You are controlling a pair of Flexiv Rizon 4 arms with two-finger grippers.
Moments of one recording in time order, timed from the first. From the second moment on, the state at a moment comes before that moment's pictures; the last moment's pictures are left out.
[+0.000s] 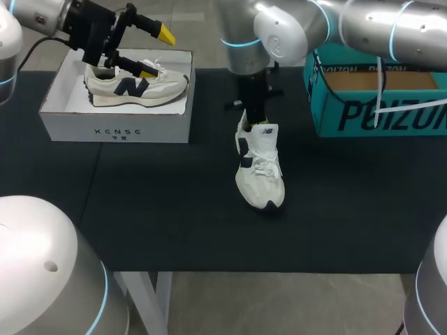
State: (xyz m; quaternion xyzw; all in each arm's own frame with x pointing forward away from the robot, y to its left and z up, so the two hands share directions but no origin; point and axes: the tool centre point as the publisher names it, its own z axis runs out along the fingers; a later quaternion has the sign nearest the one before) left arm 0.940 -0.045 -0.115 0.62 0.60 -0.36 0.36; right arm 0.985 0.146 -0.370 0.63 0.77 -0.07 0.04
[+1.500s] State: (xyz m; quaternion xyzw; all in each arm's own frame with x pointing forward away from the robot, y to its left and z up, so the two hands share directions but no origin) left arm 0.940 -0.045 -0.115 0.62 0.60 -0.36 0.36; right arm 0.932 0.149 -0.346 0.70 0.71 0.02 -0.02
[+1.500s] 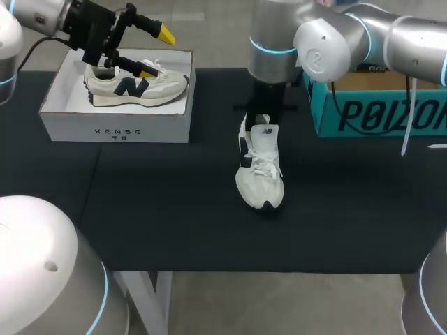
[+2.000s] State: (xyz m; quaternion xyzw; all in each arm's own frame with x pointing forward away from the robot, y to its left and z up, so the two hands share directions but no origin) left arm 0.940 -0.045 -0.115 0.62 0.60 -0.36 0.36; right arm 0.927 0.150 -0.349 0.70 0.71 0.01 -0.03
